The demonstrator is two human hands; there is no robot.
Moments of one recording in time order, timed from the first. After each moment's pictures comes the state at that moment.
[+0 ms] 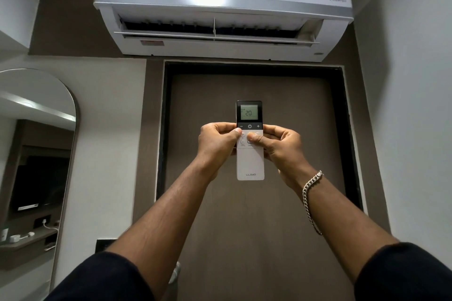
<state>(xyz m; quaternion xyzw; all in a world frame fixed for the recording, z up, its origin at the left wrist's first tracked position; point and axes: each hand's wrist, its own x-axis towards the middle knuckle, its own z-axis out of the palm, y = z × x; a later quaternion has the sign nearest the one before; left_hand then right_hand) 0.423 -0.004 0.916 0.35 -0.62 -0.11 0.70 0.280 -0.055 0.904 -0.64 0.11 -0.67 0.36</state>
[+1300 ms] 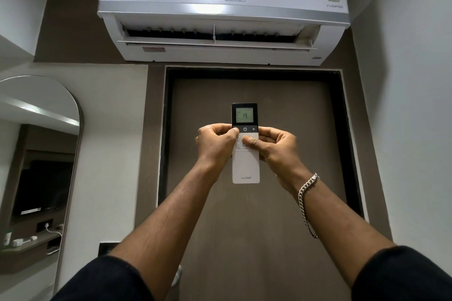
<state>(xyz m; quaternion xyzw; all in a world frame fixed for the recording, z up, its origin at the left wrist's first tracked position) 0.415 0.007 0.918 0.36 -0.57 -0.05 0.74 0.280 -0.034 0.904 -0.66 0.09 -0.66 0.35</state>
